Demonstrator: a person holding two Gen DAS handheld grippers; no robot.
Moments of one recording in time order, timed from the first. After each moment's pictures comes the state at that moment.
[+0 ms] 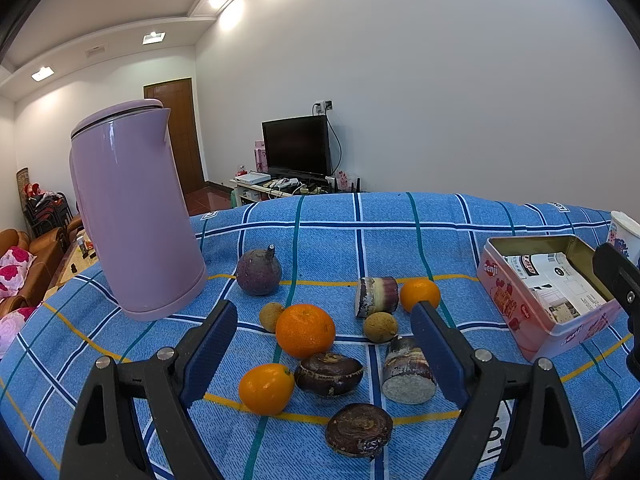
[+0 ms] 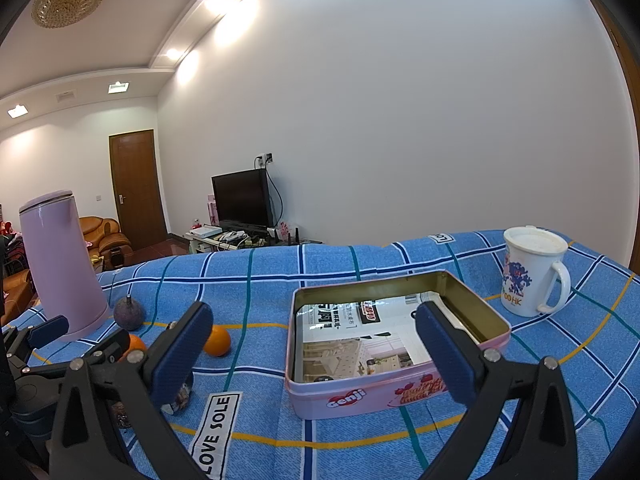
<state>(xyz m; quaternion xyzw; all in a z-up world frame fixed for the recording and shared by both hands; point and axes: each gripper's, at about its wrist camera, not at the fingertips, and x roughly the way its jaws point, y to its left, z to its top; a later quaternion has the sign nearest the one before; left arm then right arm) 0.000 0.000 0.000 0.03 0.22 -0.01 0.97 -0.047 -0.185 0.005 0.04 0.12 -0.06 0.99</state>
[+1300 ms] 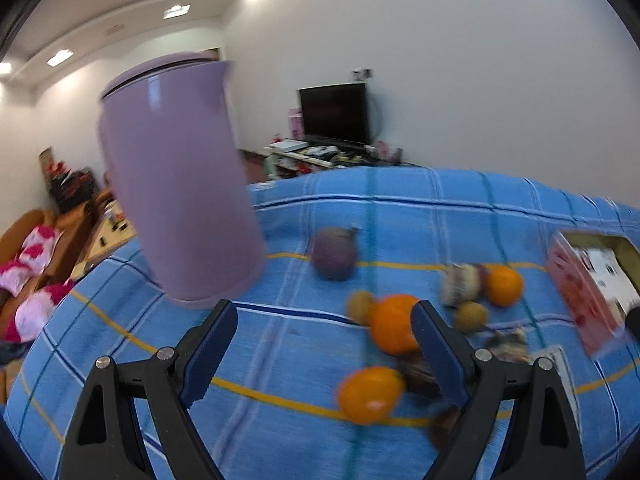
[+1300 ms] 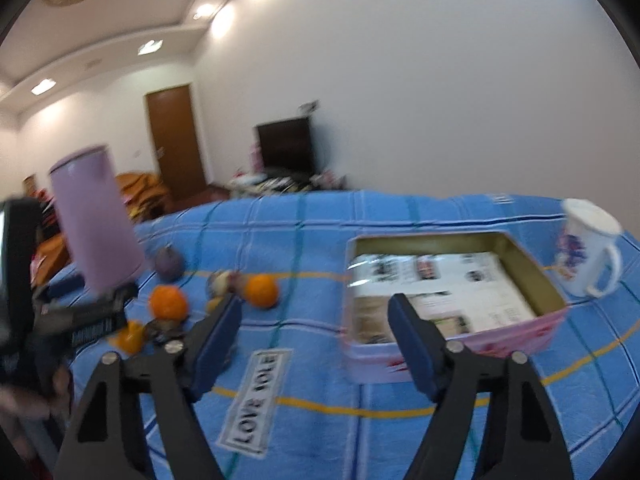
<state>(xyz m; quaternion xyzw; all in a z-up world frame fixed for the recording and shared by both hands) 0.031 0.066 -0.003 0.00 0.26 0.06 0.96 -0.026 -0.162 -0.005 0.03 0.23 0.05 0.97</state>
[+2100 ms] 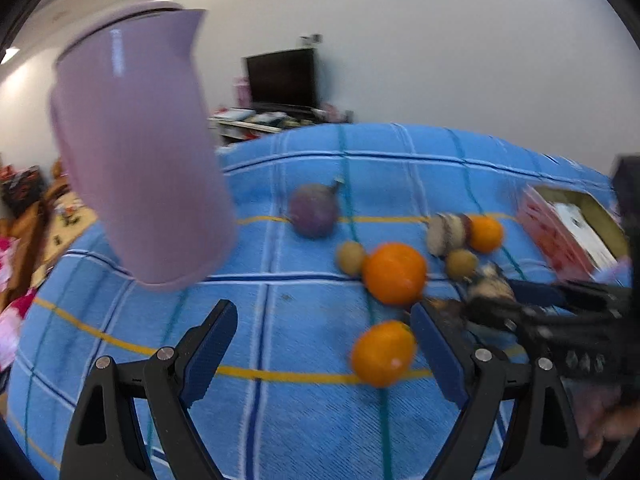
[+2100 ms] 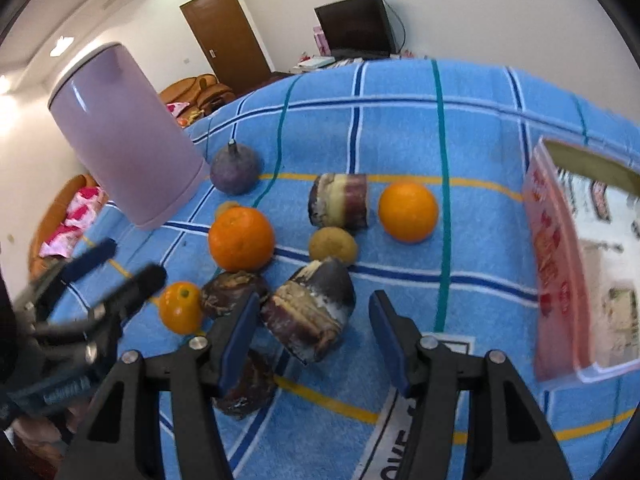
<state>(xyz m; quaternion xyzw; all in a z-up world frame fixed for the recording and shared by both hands) 0.035 0.085 -0.014 0.04 0.36 -0.07 0.93 0.066 -0.100 -0.048 0.08 0.44 0.19 0.87</state>
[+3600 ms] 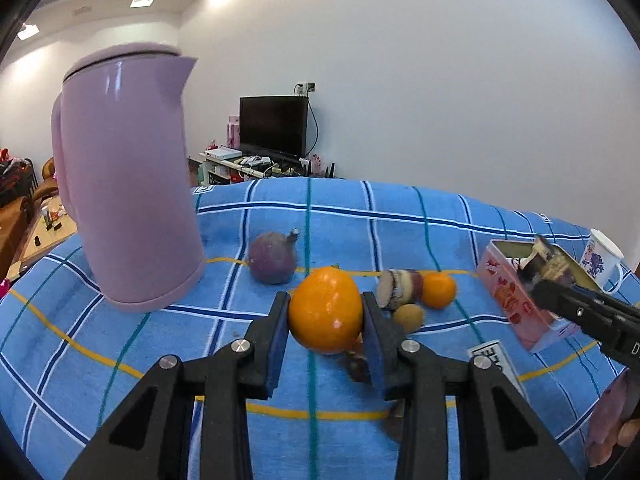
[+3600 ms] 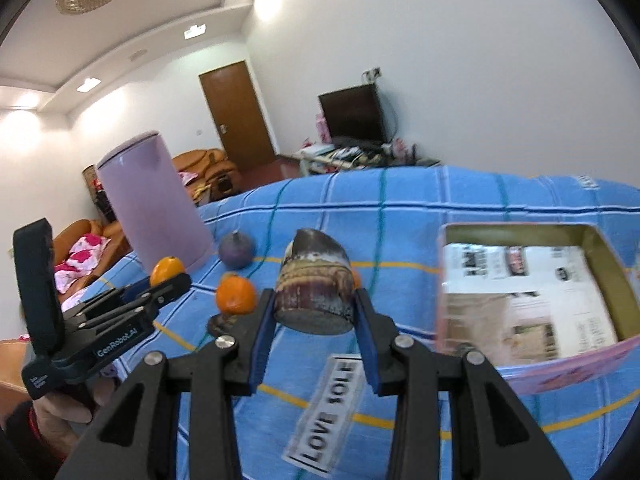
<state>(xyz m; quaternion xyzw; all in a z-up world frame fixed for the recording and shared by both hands) 0.023 0.061 -0.001 -0.02 0.26 -0.08 0.96 0.006 -0.156 0.000 0.07 0.27 0.17 0.95</state>
